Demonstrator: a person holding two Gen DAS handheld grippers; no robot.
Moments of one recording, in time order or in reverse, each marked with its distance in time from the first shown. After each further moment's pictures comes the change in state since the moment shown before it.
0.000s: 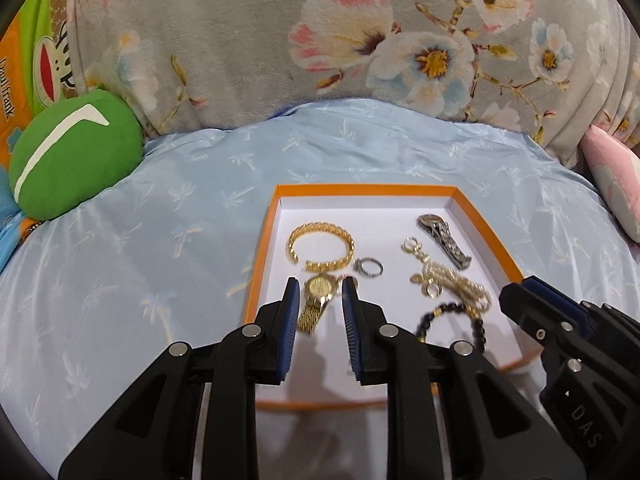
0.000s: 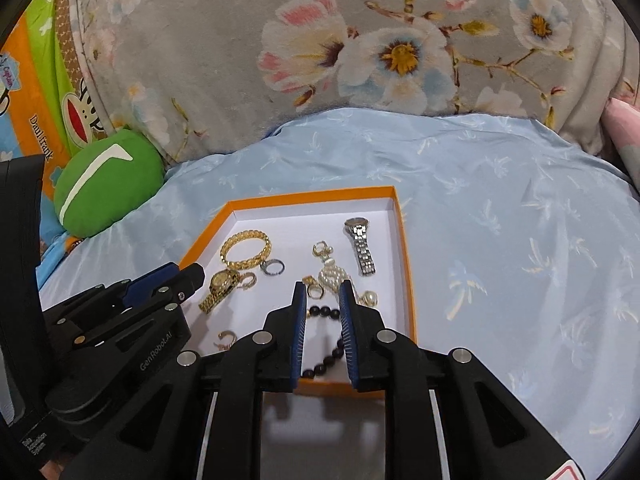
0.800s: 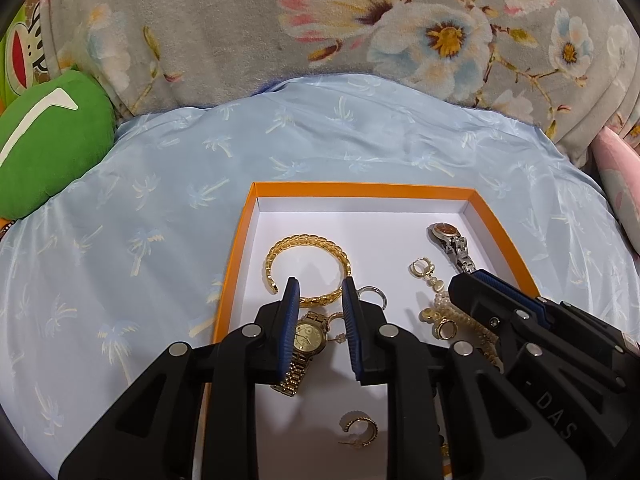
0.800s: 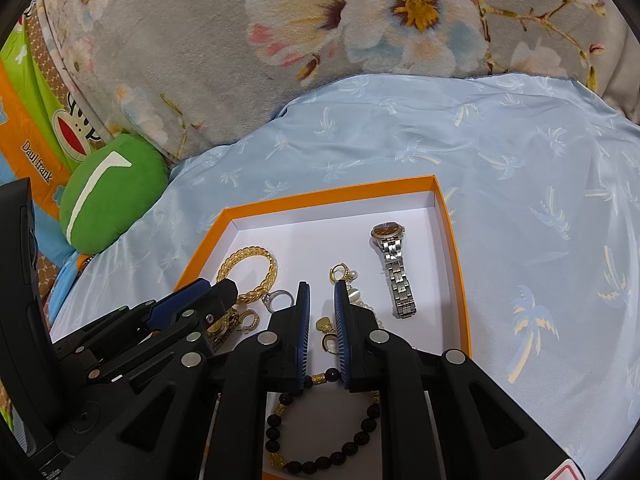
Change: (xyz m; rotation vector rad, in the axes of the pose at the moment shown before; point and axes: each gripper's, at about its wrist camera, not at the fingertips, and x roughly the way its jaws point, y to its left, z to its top) left arm 0.062 -0.002 0.029 -0.024 0.105 -0.042; right arm 0.078 -0.006 0.041 0.074 0.103 0.127
